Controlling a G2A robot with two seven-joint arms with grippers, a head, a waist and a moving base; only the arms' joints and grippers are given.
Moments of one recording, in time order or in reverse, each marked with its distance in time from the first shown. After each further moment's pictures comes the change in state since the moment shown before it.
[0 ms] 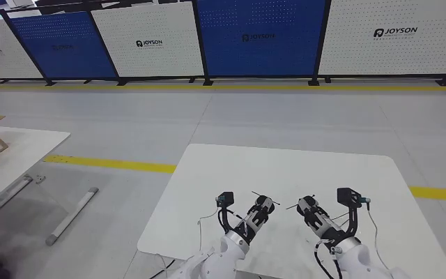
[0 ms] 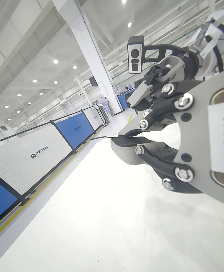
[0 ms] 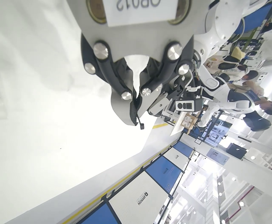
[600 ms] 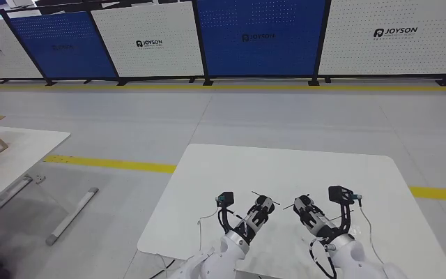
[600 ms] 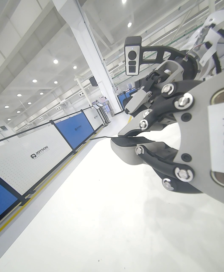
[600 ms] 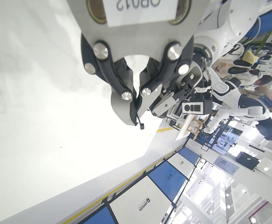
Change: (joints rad) left arm 0.000 0.000 0.000 0.000 0.000 0.000 0.000; right arm 0.044 -0.019 -0.036 0.038 -0.073 0.000 0.043
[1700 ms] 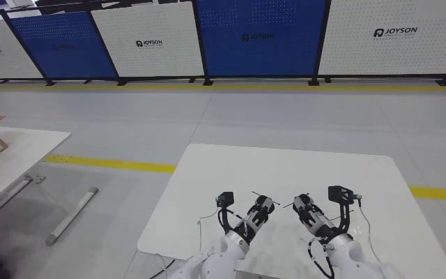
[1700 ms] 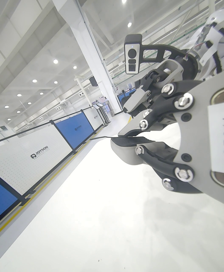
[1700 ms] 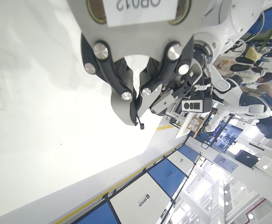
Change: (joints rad) left arm 0.000 0.000 0.000 0.000 0.000 0.000 0.000; right arm -0.002 -0.015 -0.005 0.002 -0.021 0.000 -0.020
